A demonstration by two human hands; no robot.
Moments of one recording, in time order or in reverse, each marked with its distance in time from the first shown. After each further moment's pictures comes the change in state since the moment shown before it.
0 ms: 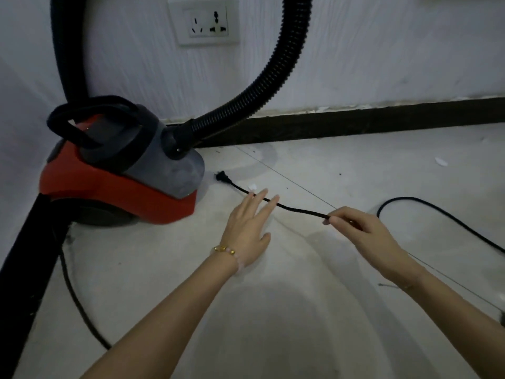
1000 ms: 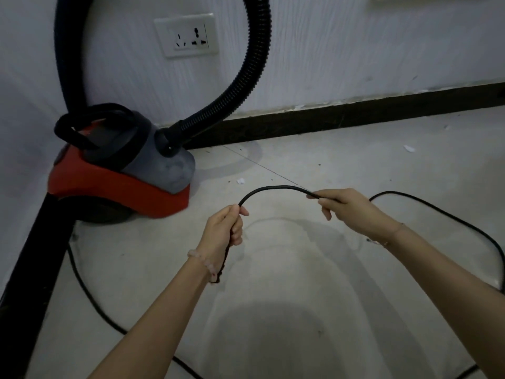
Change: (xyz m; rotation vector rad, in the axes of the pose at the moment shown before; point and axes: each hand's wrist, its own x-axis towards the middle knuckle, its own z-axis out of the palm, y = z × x) left_hand -0.052 0.032 -0.026 -1.282 0.129 -0.413; right_hand -0.005 -0.005 -0.026 -0.189 -0.112 0.043
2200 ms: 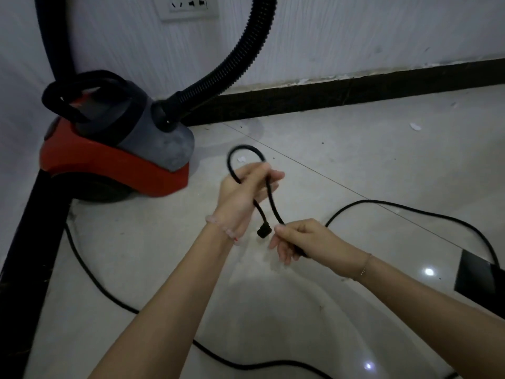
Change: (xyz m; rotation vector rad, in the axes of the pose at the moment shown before) left_hand -0.011 0.034 0.037 -0.306 -0.054 0.091; right_hand -0.055 -0.031 0.086 0.443 -0.350 0.092
